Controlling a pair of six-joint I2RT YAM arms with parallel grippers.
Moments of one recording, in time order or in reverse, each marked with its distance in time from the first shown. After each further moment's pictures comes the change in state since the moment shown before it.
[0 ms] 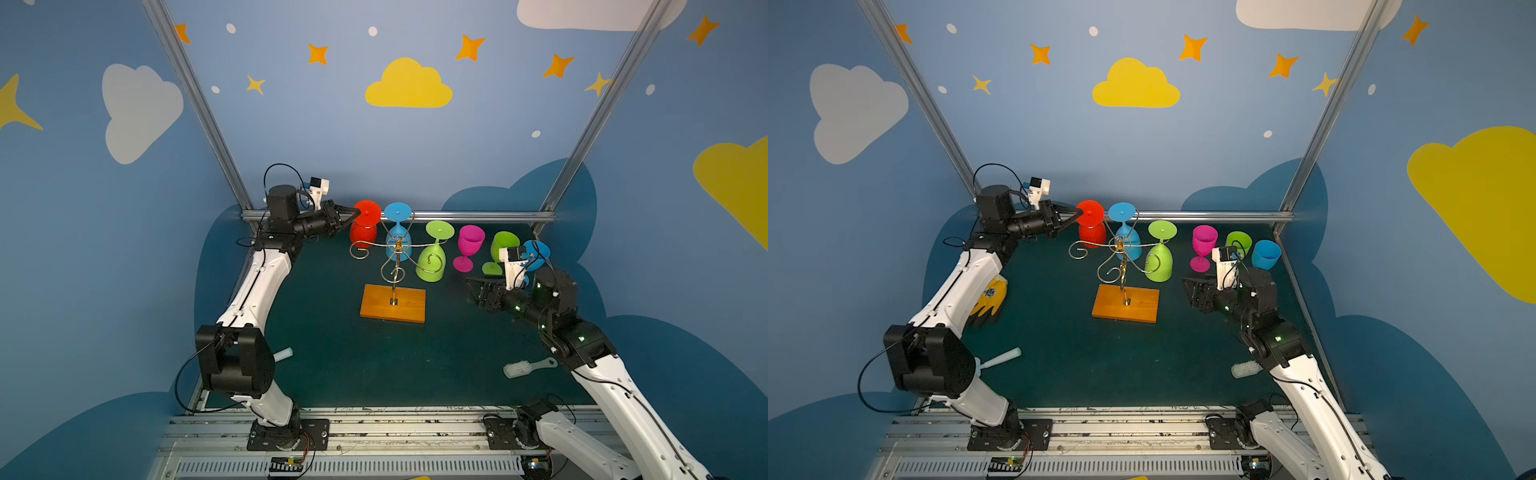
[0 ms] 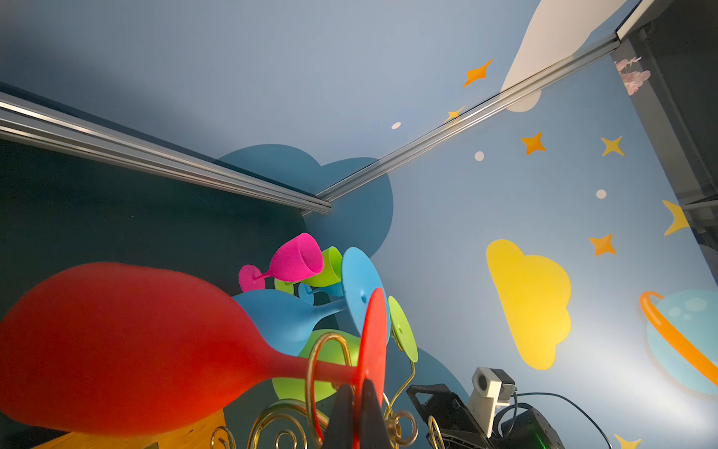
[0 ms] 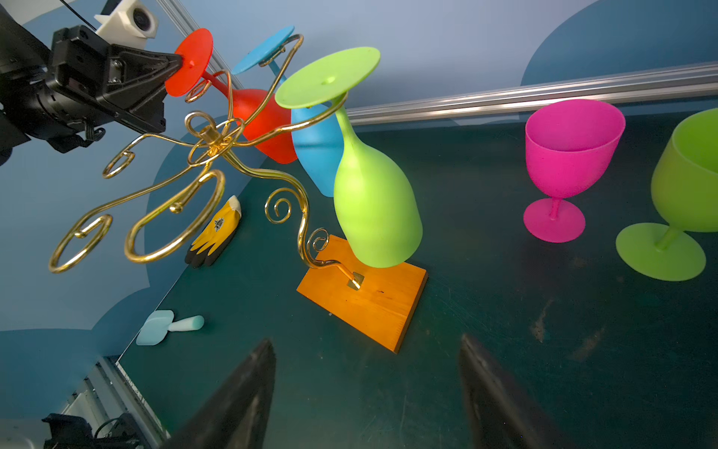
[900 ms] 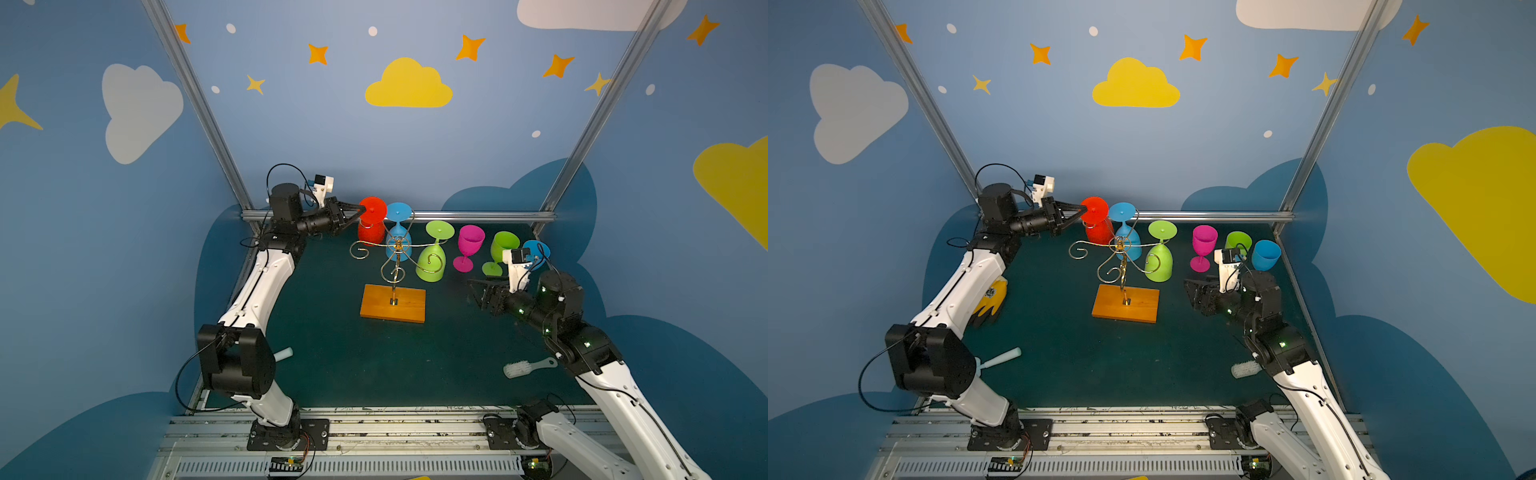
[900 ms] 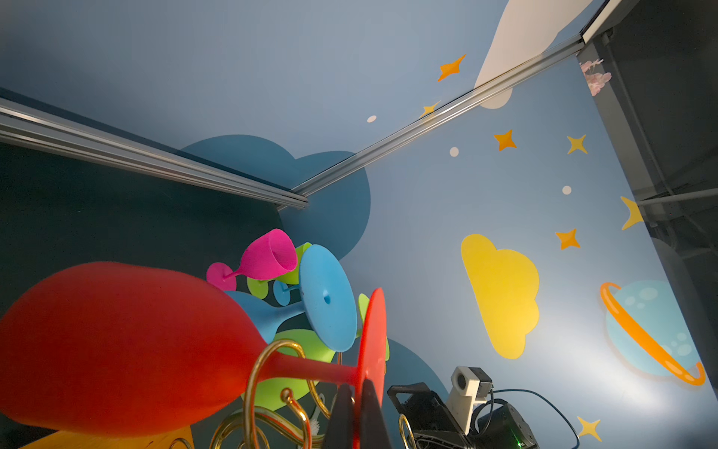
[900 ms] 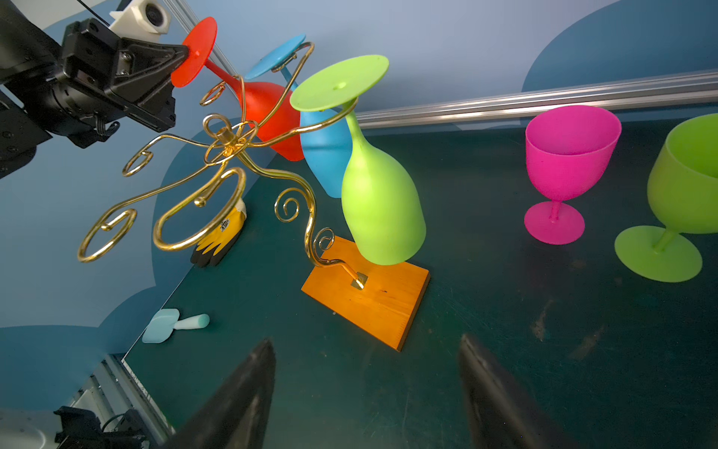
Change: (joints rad) left arm -0.034 0.000 -0.003 0.082 0.020 -0.076; right arm 0.005 -0.040 0.000 -0.023 0.001 0.001
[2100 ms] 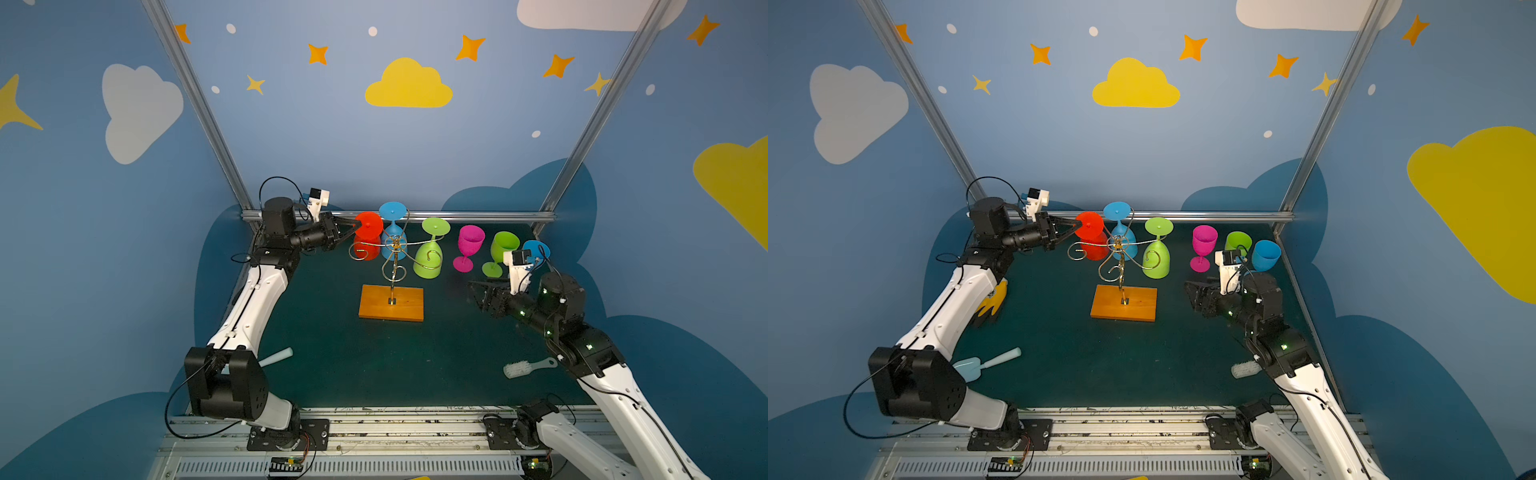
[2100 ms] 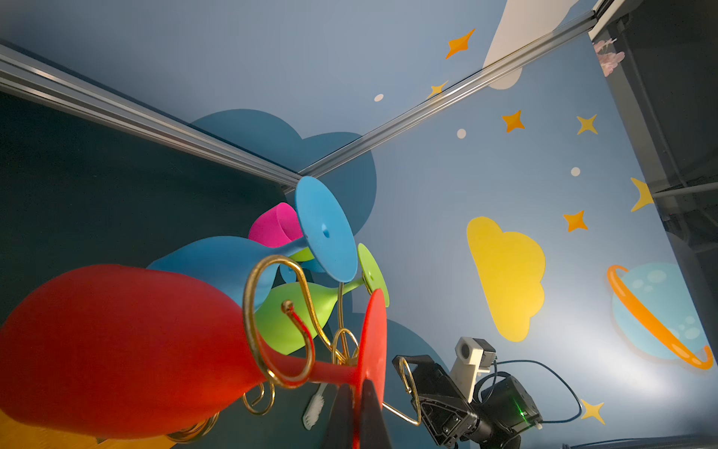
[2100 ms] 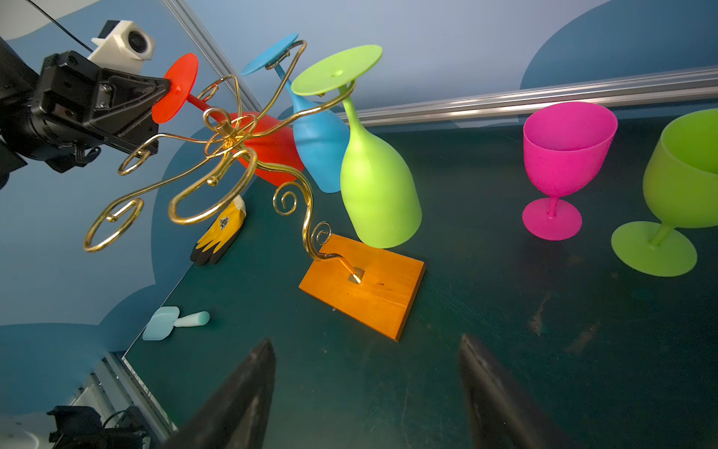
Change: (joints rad) left arm 0.027 -0.141 -0.164 -0.035 0.020 0.044; right arm 0.001 -0.015 0.000 -0.019 0.003 0.000
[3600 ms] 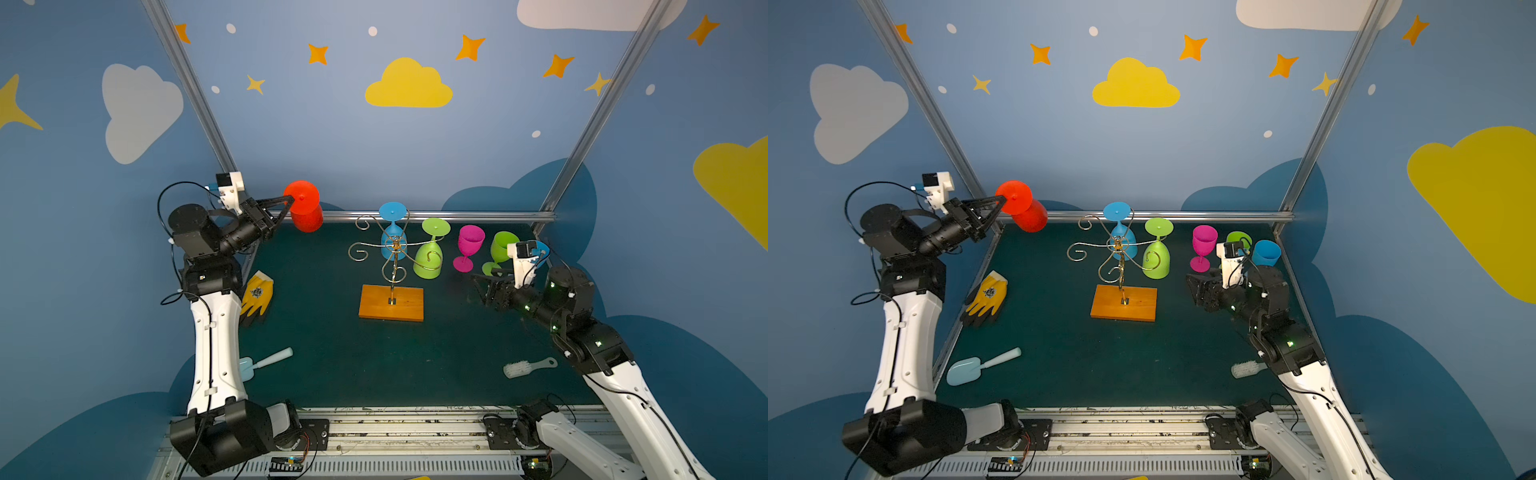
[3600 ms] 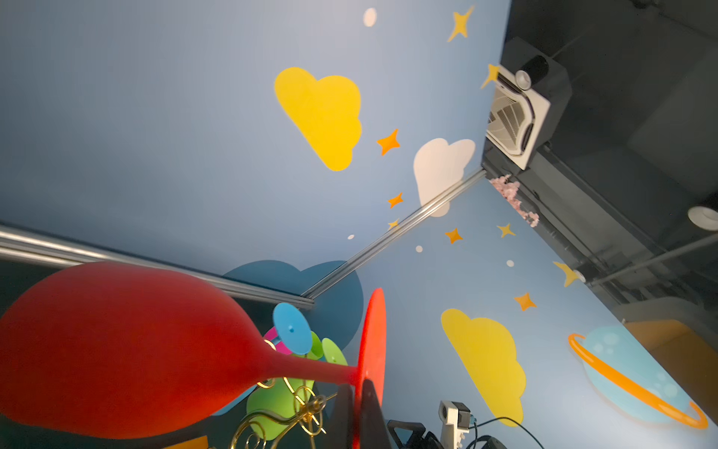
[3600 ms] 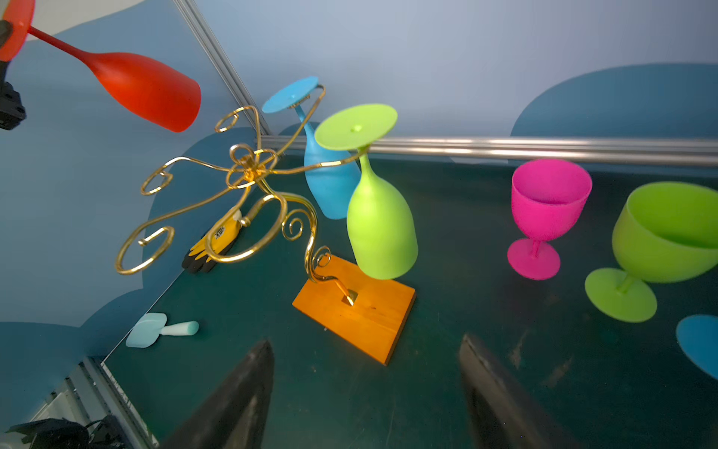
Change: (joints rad) left arm 0.384 -0.261 0.042 0.201 0.042 -0.256; right arm 0.001 0.045 0.146 -0.030 0.012 -0.093
